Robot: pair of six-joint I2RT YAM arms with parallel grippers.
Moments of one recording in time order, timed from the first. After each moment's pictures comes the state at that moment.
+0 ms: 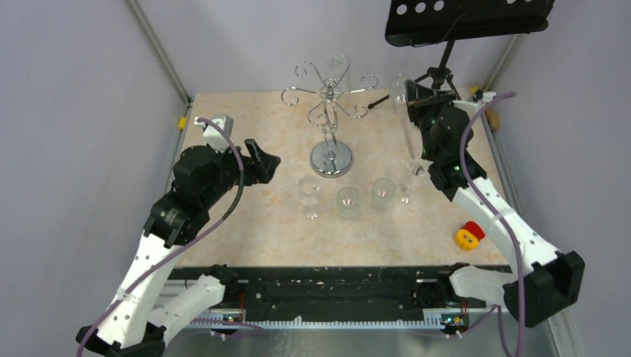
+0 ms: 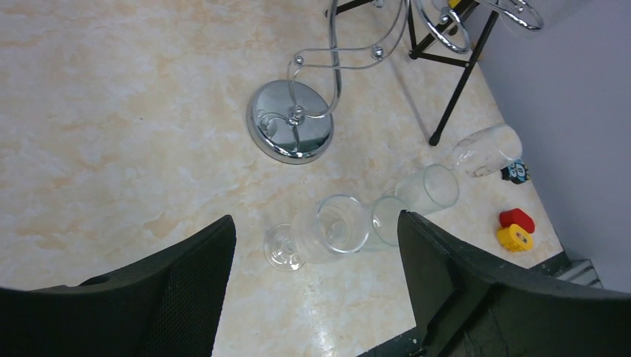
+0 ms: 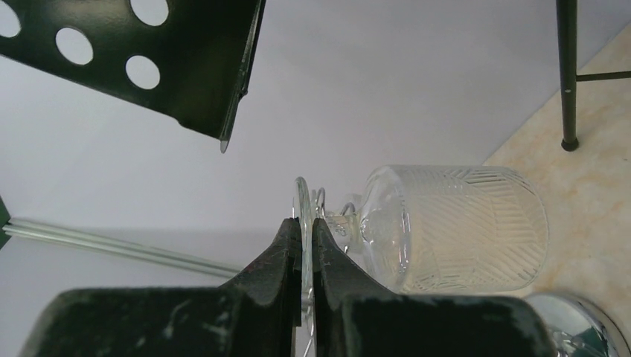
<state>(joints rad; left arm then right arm) -0.45 0.81 1.13 -0.60 0.00 -0.43 0.43 1.21 1.11 0.24 0.47 1.16</state>
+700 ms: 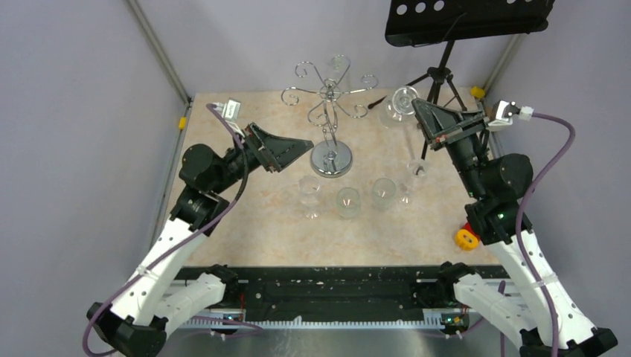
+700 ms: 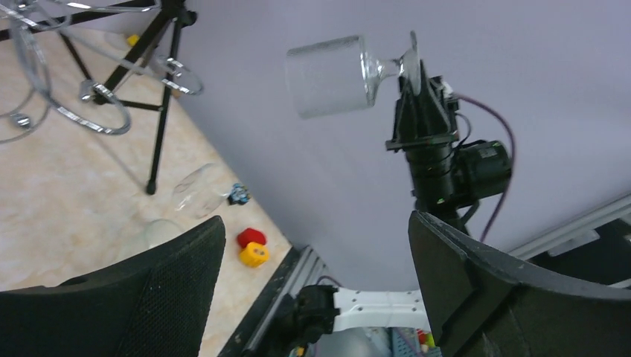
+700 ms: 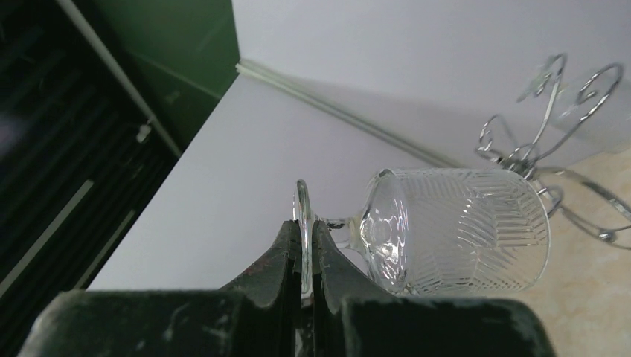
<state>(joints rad) -0.46 0.87 0.98 0.12 0.51 -0.95 0.41 0.75 0.98 0.20 0.02 1.28</state>
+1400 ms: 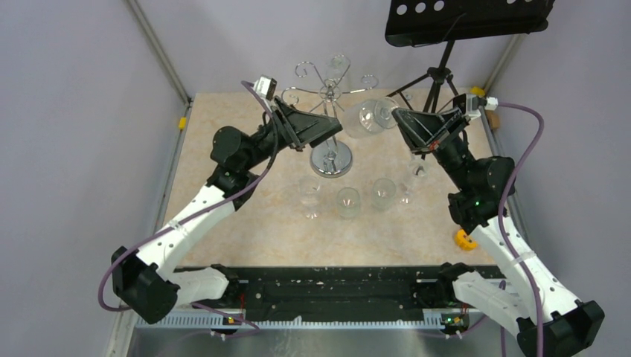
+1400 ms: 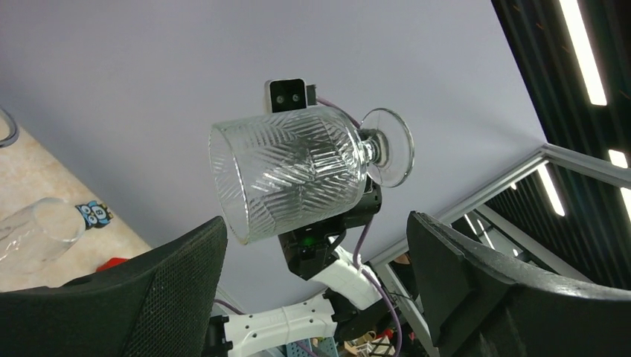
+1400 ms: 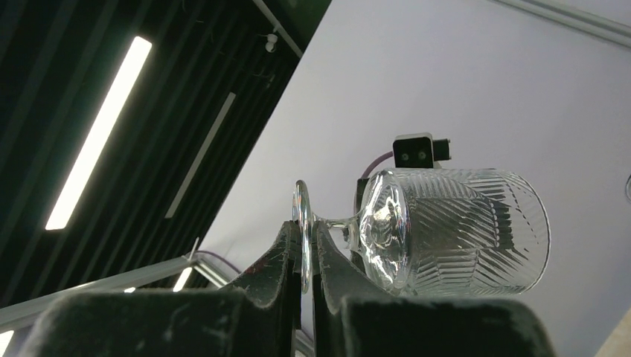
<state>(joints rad) -0.58 1.19 1.07 0.60 0.56 -1.33 0.41 0.87 0.86 0.67 -0.34 1.64</state>
